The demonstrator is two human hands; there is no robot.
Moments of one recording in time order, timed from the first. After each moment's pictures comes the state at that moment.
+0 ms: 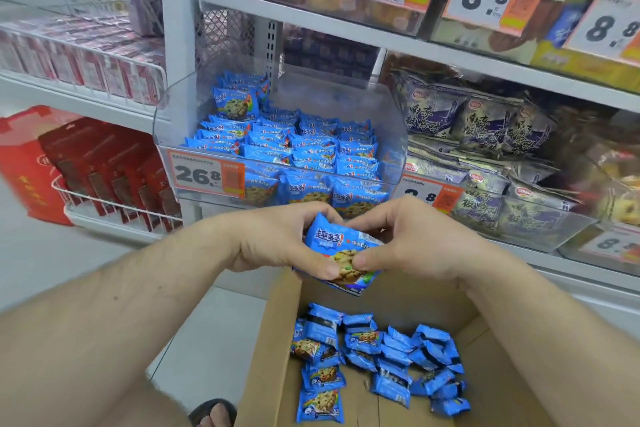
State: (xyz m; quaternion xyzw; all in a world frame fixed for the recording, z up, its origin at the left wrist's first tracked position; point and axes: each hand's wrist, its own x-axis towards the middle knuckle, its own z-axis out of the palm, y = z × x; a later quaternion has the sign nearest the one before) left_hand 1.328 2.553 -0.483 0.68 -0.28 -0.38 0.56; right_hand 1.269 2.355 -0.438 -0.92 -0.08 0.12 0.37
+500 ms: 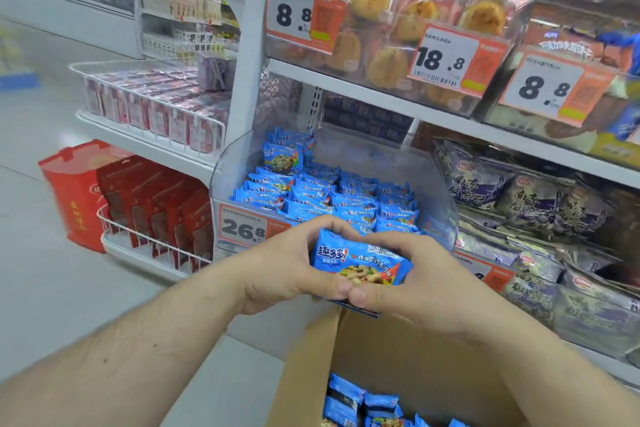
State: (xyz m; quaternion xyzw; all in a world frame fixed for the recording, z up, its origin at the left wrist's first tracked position) left_hand 1.340 2.592 -0.462 0.64 -0.25 -0.24 0.69; right_hand 1.298 2.398 -0.415 -0.93 -0.12 0.04 0.35
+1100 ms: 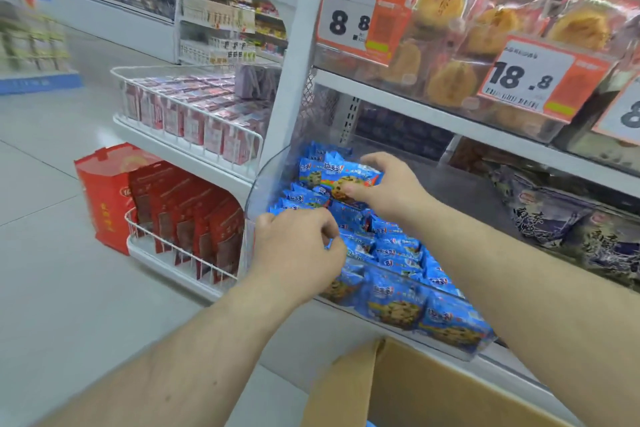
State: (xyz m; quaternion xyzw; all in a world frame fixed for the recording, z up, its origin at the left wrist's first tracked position) left_hand 1.394 2.605 -0.474 0.92 -0.04 0.20 0.34; right_hand 1.482 2.462 -0.421 -0.91 -0.06 -0.09 0.40
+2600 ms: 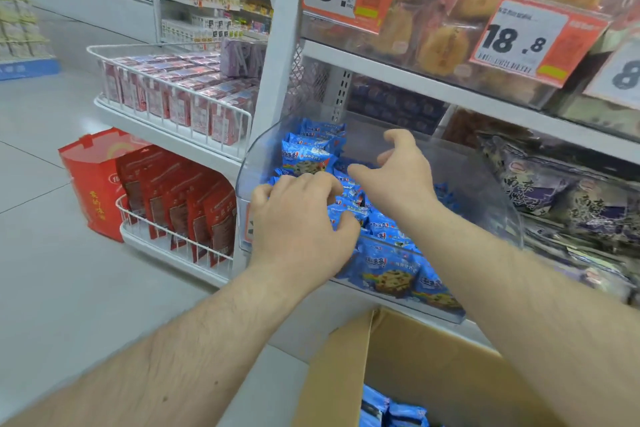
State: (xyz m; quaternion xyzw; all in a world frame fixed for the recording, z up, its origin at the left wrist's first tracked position) left_hand 1.382 2.593 -0.471 0.89 -0.06 0.31 0.31; right_hand 1.442 2.467 -0.423 -0.91 0.02 -0.19 0.37
